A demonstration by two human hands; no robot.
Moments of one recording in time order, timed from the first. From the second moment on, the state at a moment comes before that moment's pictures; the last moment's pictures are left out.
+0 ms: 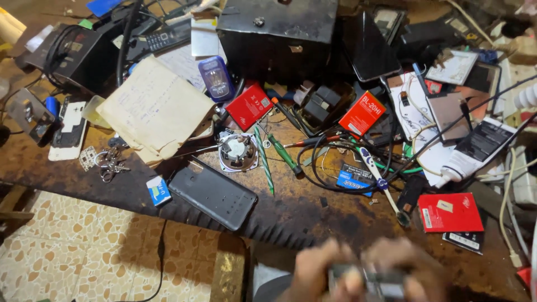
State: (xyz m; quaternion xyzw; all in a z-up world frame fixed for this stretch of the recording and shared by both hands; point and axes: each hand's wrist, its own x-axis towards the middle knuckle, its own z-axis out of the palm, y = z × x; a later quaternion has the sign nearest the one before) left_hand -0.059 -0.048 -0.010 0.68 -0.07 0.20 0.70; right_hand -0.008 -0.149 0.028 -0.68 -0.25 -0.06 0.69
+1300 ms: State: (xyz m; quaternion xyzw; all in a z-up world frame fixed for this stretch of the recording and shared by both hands) left_hand -0.012 -0.039 -0.001 0.65 0.13 0.18 0.73; right_hand 0.016 -0.146 -0.016 -0.70 -0.12 0.06 0.70
